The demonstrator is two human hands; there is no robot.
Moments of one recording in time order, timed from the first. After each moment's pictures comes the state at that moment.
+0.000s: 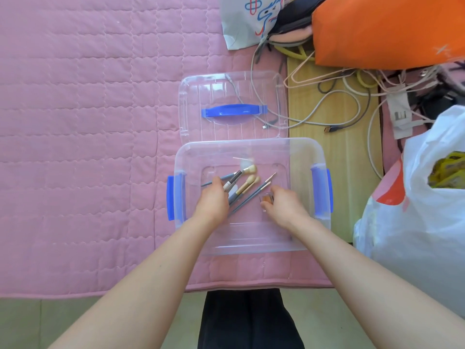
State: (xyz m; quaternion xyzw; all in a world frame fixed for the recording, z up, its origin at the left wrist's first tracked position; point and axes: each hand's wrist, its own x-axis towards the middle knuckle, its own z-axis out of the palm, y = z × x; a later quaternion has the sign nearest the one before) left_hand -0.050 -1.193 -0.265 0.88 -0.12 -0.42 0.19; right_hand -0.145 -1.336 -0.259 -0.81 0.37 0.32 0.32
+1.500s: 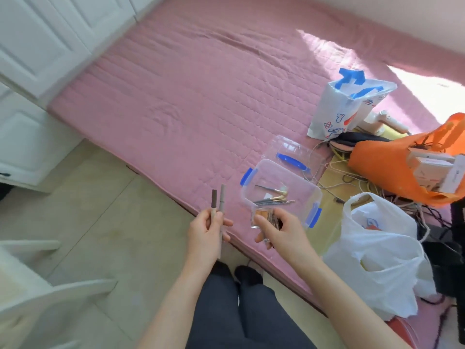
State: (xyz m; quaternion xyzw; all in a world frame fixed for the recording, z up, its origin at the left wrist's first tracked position) left_hand -0.269 -1.079 0.112 0.75 0.26 -0.10 0.60; right_hand -0.251 -1.248 0.119 -0.77 0.13 0.24 0.58
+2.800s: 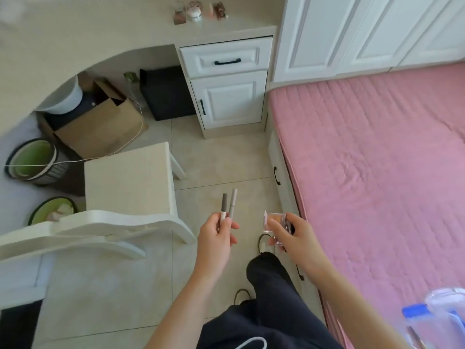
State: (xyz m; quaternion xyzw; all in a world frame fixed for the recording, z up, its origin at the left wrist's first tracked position) left_hand -0.388 -0.669 0.147 0.61 0.55 0.17 0.55; right_hand -0.250 -0.775 0.151 -0.77 -0.21 0.41 0.45
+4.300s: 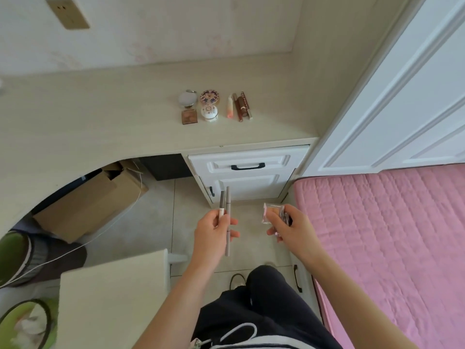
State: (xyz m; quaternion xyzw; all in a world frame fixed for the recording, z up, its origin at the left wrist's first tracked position) left_hand -0.090 -0.177 0.159 0.55 0.56 0.18 0.60; right_hand 0.061 -0.277 0.157 -0.76 -0.23 0.40 0.45
